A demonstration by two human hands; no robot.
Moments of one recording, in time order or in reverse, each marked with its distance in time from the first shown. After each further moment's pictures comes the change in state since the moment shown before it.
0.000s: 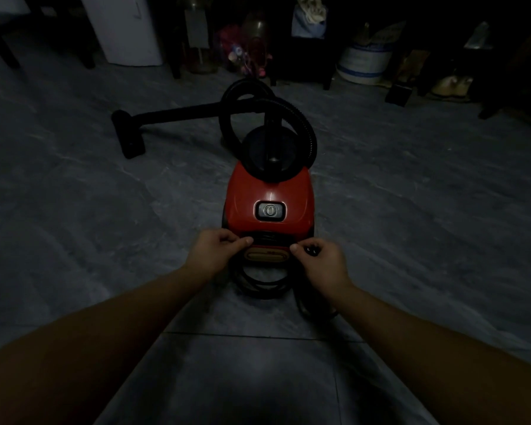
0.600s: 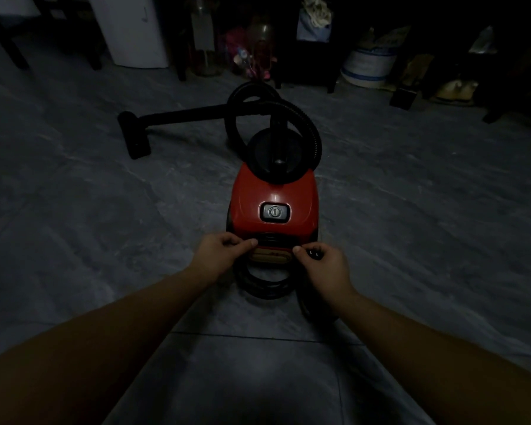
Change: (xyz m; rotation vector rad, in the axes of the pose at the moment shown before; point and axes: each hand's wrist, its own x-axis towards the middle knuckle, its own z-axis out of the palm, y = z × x) left_hand -0.007 0.003 0.000 -0.128 0.011 -0.121; right_hand -0.006 0.001 0.005 0.051 0.022 -0.001
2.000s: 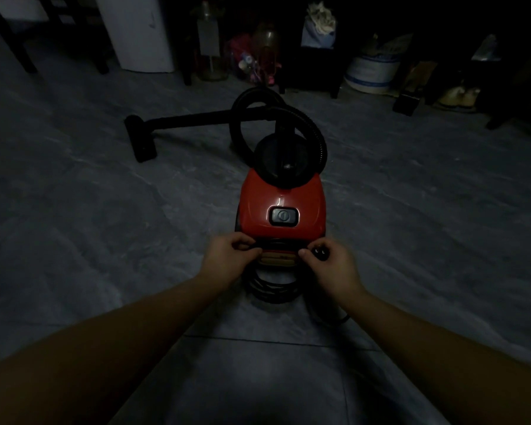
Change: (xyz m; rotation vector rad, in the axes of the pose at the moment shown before) left_hand -0.016 0.018 0.003 0.122 0.040 0.149; right_hand 0.005 -0.013 -0.010 -0.184 -0.034 -0.158
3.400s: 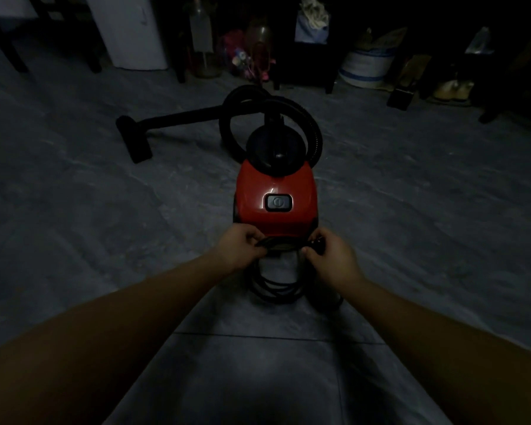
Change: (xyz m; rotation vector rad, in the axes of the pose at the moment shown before) left_hand 0.017 0.037 0.003 0.284 -0.249 -0.017; right_hand 0.010 -0.015 -0.022 -0.237 -0.112 0.017
